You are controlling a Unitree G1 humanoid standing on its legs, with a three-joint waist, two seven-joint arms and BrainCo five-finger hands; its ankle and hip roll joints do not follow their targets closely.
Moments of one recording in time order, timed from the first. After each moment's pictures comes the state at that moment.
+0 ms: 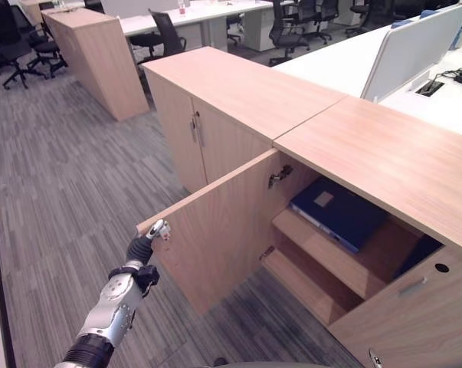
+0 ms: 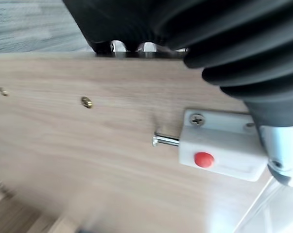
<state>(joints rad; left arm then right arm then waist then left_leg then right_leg) -0.03 0.57 -0.28 0.26 -0.79 -0.04 0.06 0.06 -0.27 -0.32 1.30 0.91 0.01 -0.10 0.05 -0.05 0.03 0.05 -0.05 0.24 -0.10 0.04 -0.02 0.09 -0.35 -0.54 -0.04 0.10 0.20</state>
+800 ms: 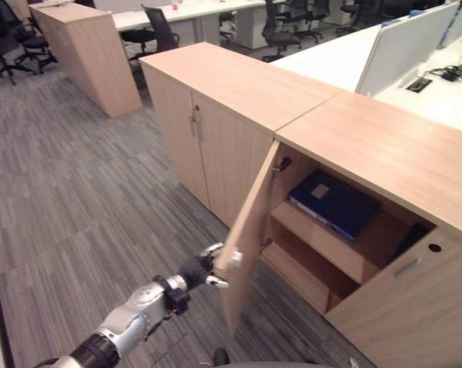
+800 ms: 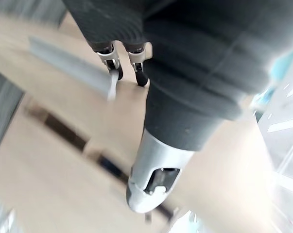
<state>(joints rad) -0.08 0.57 -0.67 0.15 -0.96 0.04 -0.31 0.05 -0.19 -0.27 1.38 0.88 0.01 0.00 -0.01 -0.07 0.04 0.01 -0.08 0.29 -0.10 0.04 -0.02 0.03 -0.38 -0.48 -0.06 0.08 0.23</state>
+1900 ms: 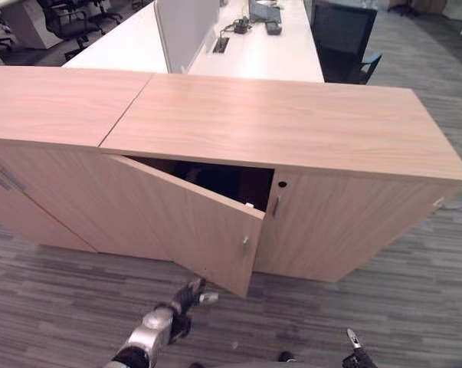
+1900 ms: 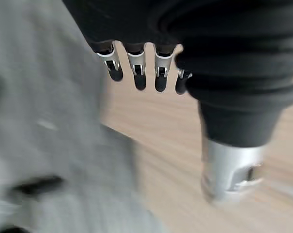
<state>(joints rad) -0.12 0.24 -0.32 1.20 -0.27 -0.02 -0.10 -0.02 -0.22 -0.20 1.33 0.96 -0.04 -0.05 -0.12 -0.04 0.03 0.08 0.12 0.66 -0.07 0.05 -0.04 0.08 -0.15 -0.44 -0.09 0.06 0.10</state>
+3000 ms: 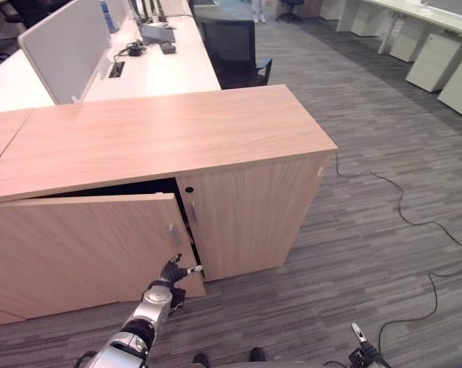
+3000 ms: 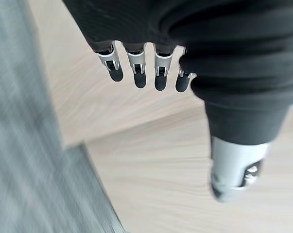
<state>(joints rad) -0.30 0.31 -0.32 0.94 -0.10 -0.05 0.16 -0.03 -0.25 -0.09 1.29 0.92 -0.08 -0.11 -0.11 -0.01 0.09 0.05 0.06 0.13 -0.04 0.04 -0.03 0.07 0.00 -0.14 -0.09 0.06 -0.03</state>
